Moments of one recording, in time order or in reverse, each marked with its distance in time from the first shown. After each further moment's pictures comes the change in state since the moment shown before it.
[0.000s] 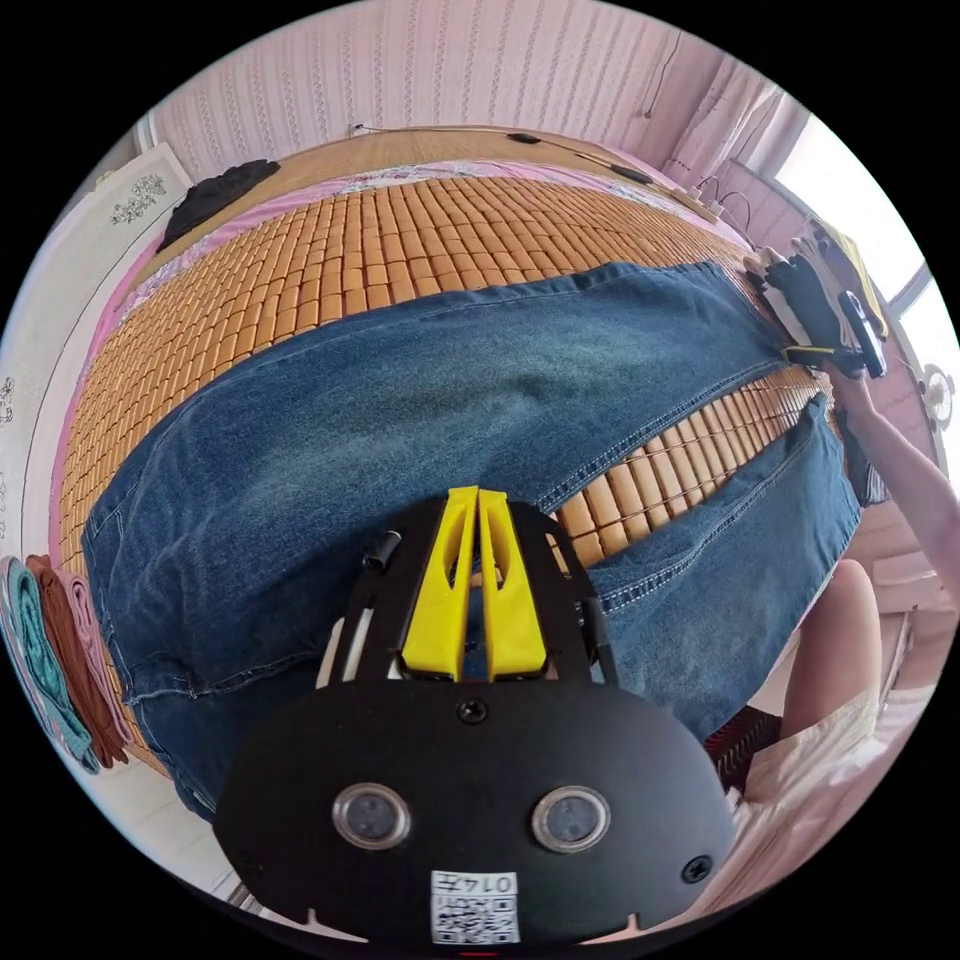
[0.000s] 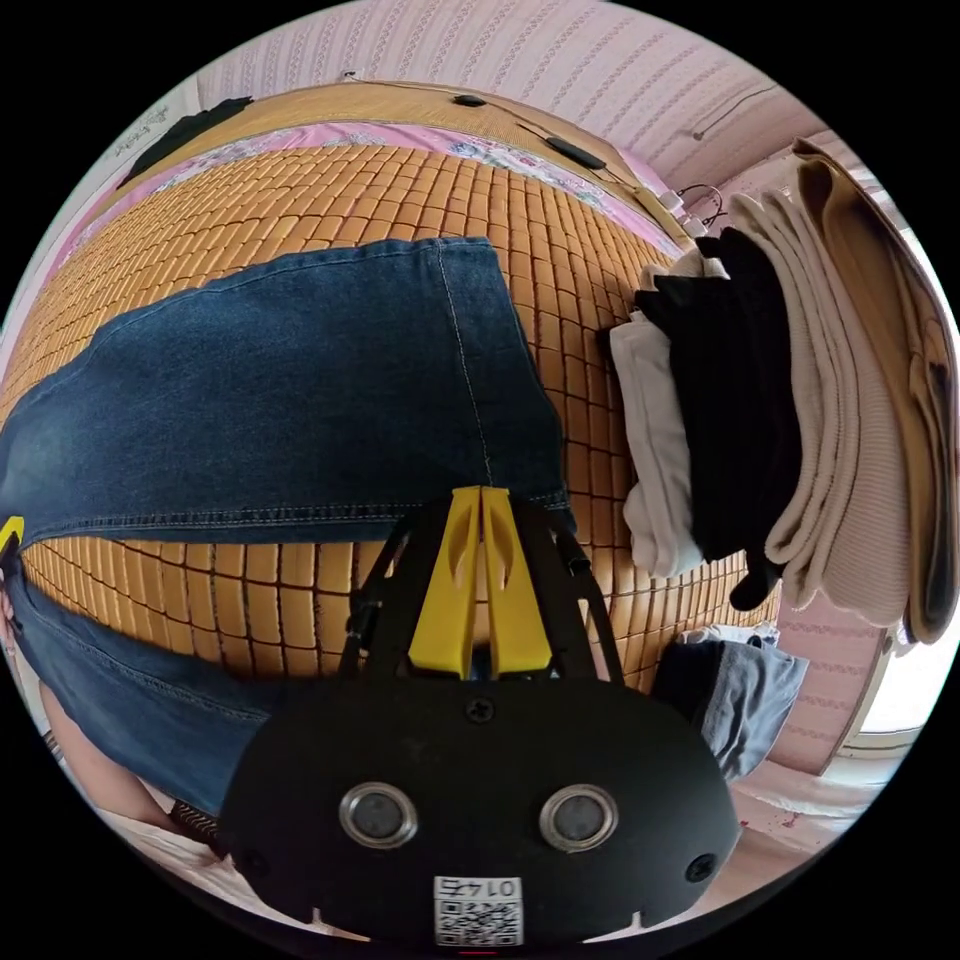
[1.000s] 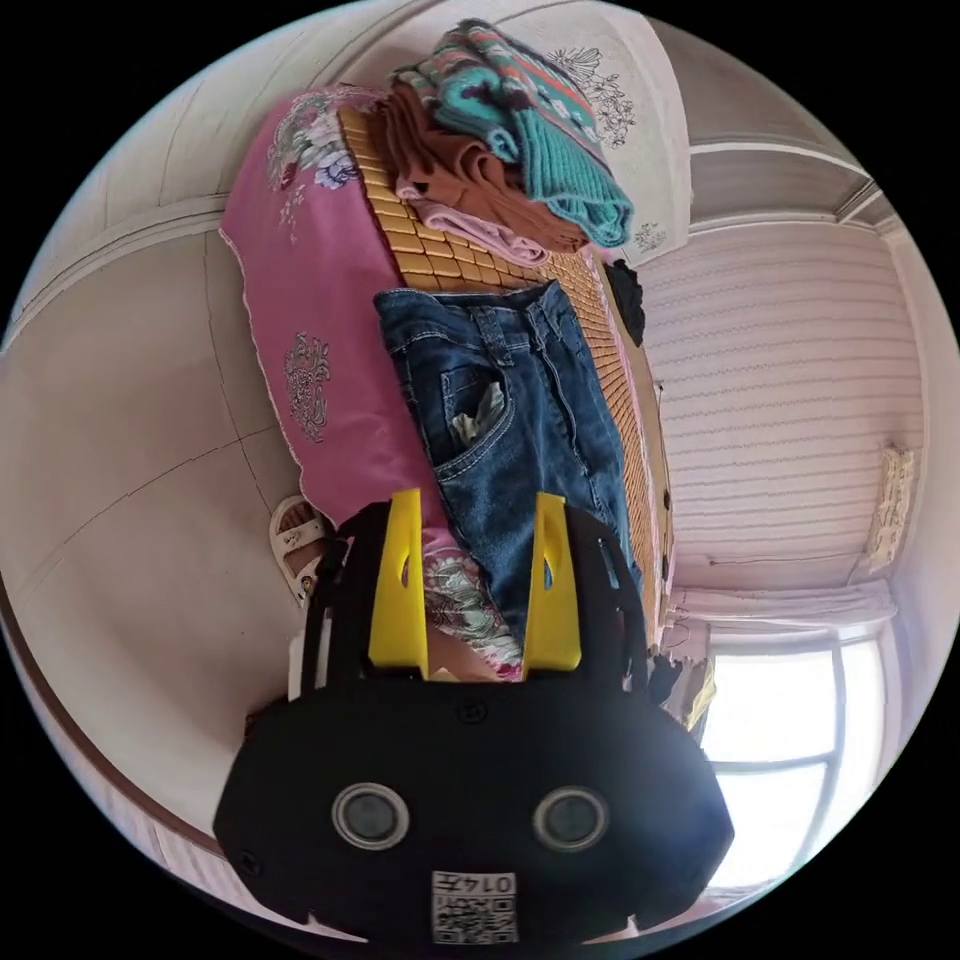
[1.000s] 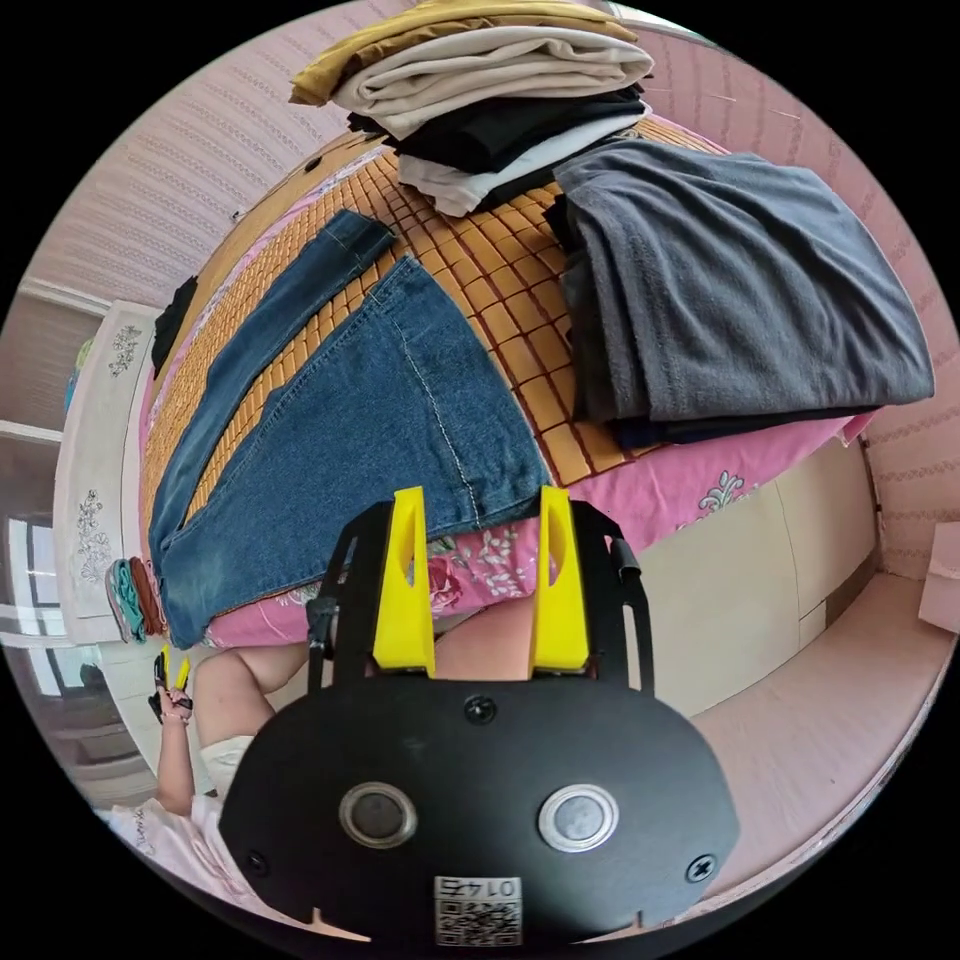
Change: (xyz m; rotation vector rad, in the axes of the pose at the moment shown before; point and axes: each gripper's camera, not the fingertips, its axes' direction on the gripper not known) left arm -0.294 0.424 -0.218 0.463 0.419 -1.243; right arm 0.175 0.313 -0.056 -0.059 -0.507 0.494
